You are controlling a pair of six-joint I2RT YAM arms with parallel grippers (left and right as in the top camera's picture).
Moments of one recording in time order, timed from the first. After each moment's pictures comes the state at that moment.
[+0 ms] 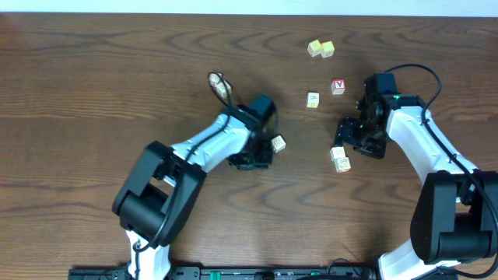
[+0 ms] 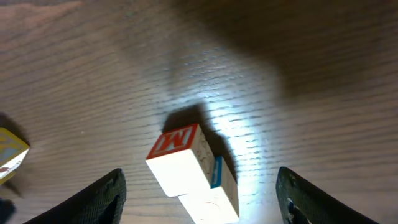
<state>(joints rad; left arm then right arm) -0.58 1.99 1.27 -0.78 0.27 -0.57 0.06 1.76 1.16 -0.88 -0.13 0.35</state>
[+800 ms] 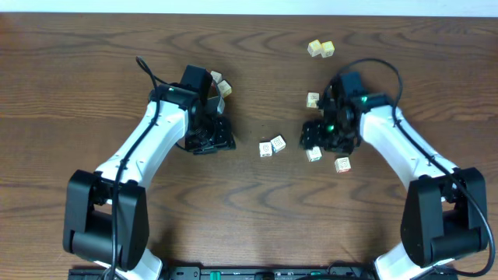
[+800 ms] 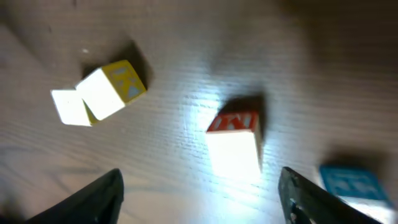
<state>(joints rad) -0.29 1.75 1.27 -0.99 0.42 -0.34 0.23 1.77 1.25 -0.92 -0.29 0.27</state>
